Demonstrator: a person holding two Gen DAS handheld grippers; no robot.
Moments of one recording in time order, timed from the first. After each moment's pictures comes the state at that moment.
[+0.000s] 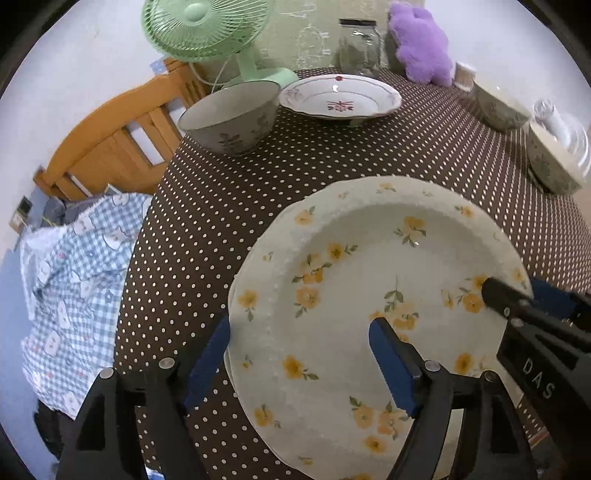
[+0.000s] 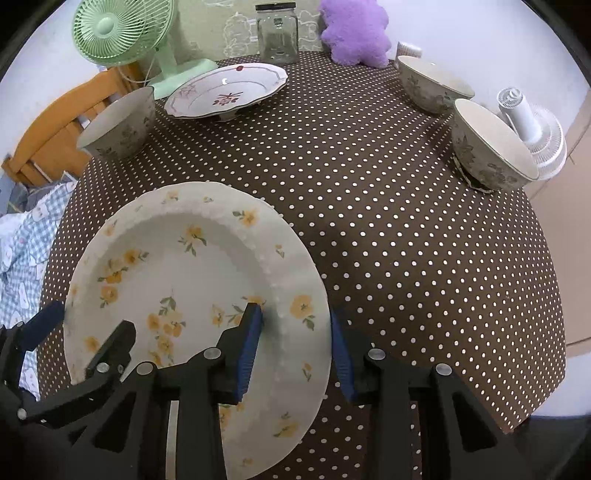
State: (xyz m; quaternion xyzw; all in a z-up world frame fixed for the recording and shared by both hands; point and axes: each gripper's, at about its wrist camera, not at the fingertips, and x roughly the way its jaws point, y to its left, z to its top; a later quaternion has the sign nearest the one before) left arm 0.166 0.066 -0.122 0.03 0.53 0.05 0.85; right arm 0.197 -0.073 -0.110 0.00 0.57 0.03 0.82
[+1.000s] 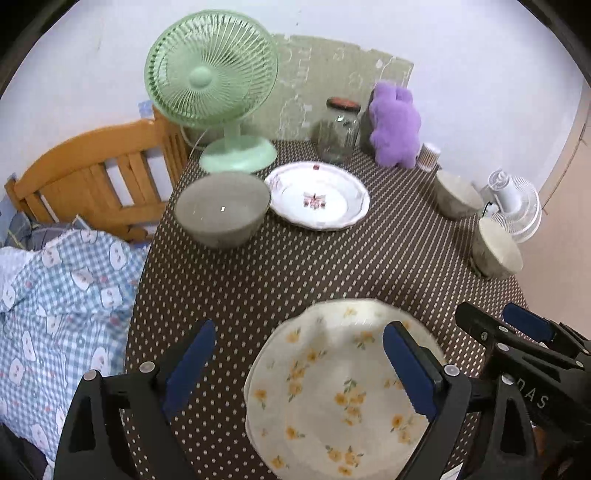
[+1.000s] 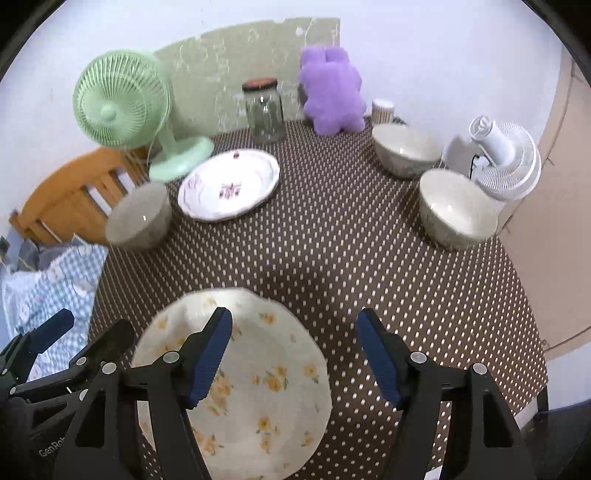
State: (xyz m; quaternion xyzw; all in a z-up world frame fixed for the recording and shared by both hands) left arm 0.197 0.090 -0.031 -0.04 0.45 -0.04 0.89; right arm 0.209 -0.076 -0.018 0.05 0.49 0.00 0.87
